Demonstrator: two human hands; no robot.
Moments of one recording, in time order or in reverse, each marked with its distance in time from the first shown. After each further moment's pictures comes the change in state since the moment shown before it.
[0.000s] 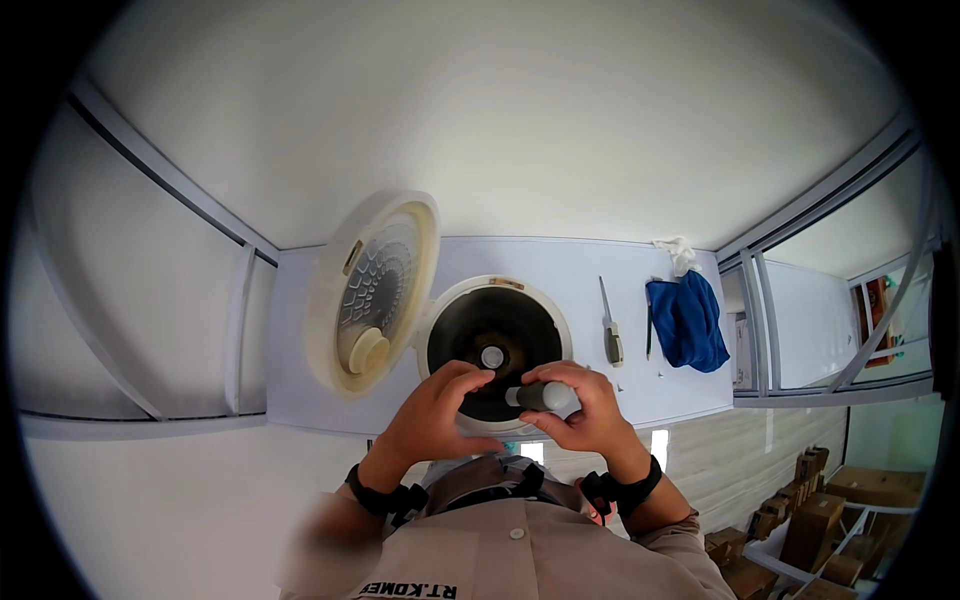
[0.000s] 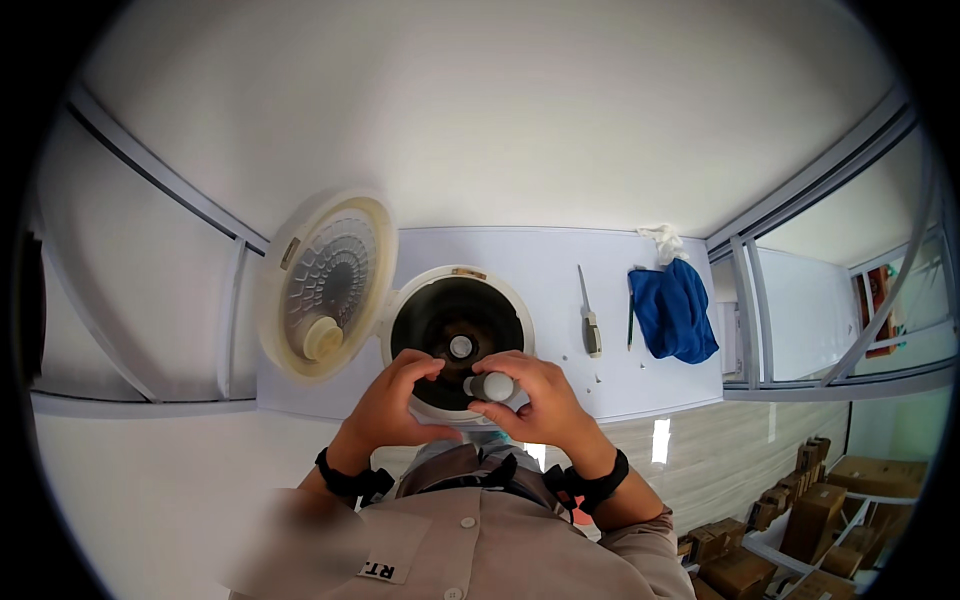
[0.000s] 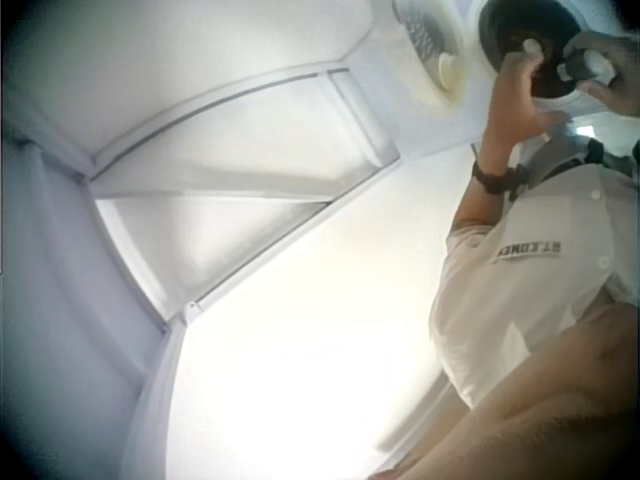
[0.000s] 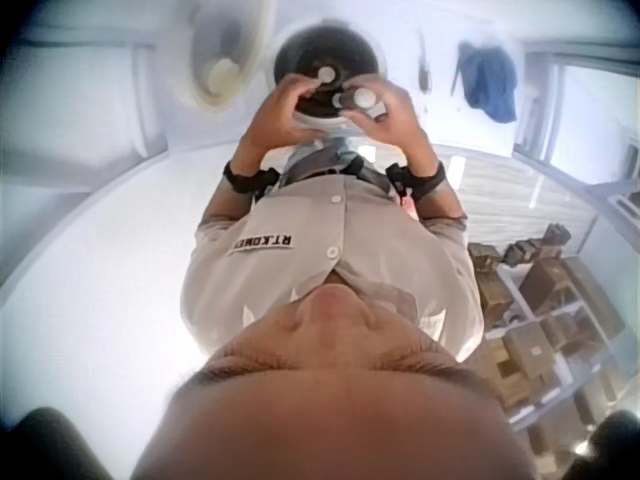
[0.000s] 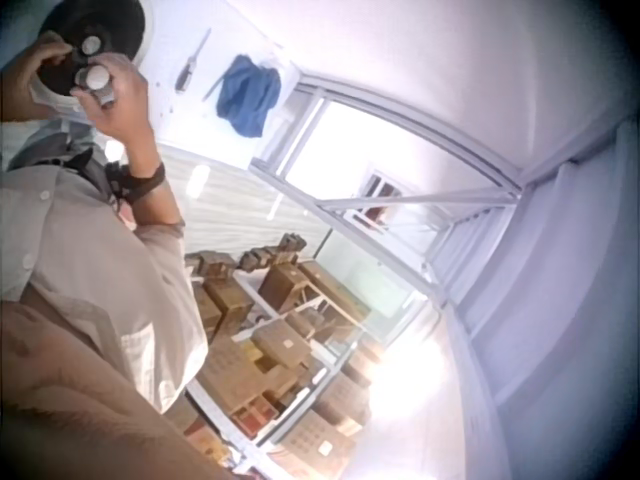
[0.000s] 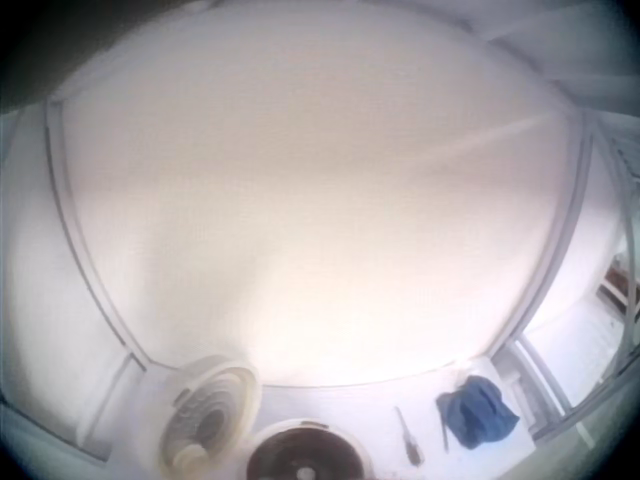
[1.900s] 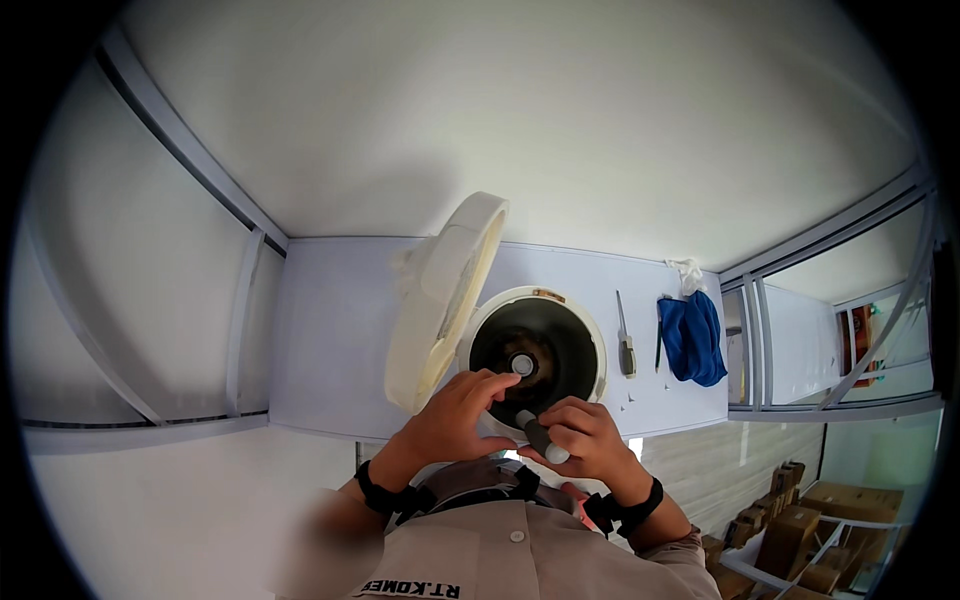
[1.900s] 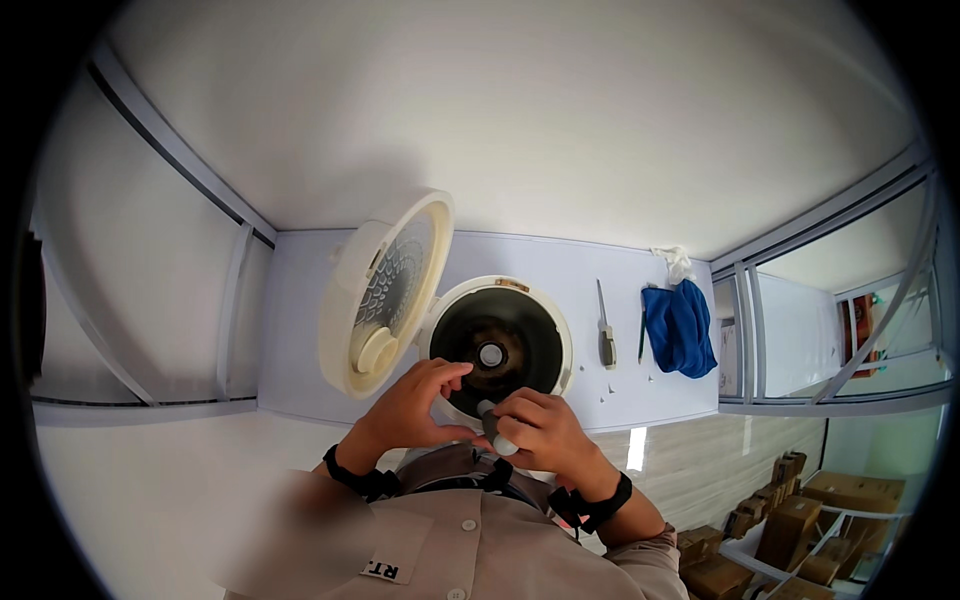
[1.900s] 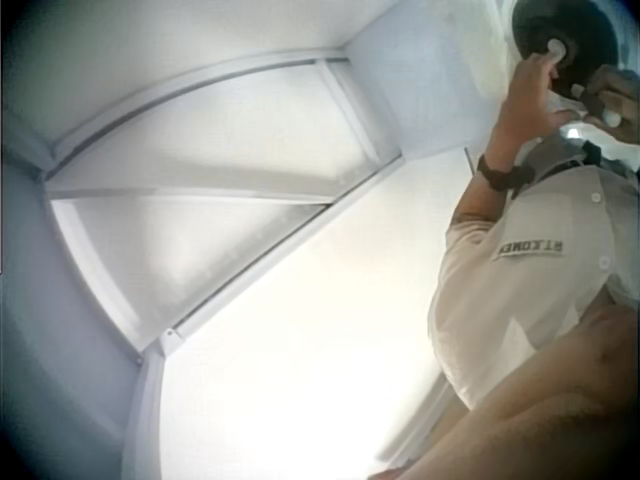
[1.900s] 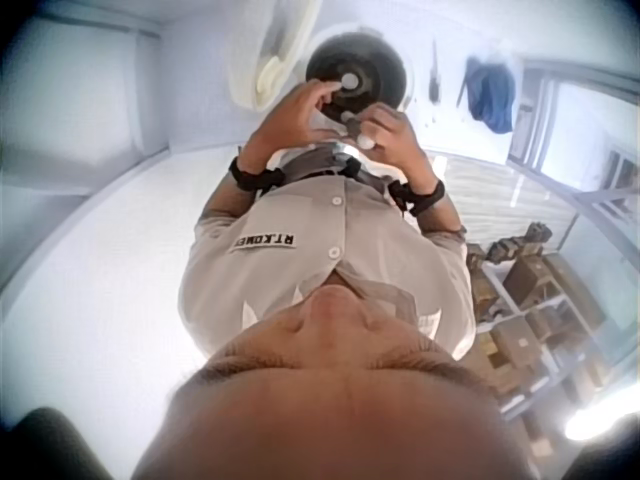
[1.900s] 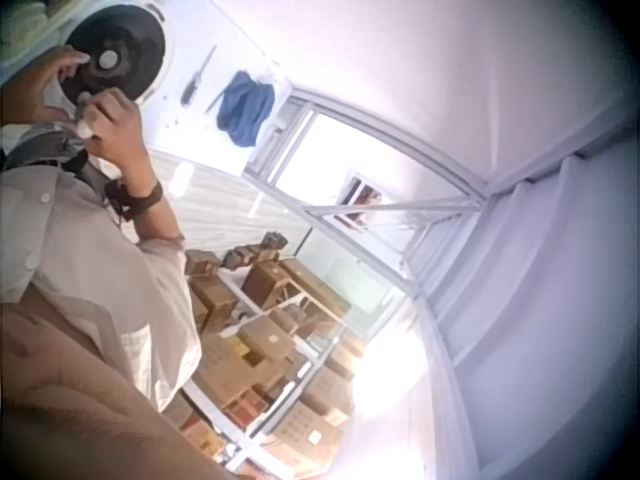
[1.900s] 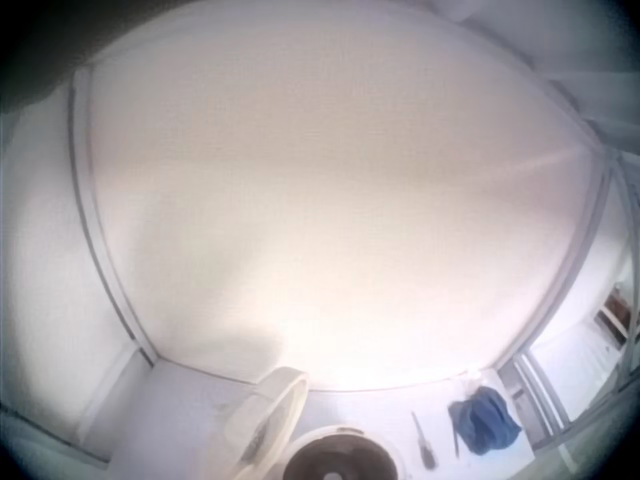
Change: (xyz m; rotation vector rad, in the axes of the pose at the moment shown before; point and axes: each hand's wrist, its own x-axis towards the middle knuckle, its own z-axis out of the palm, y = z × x) left_hand -0.012 -0.023 -0.023 -0.043 -0.019 -0.008; right_hand 0.004 -0.012 0.043 -0.312 -0.144 -0.229
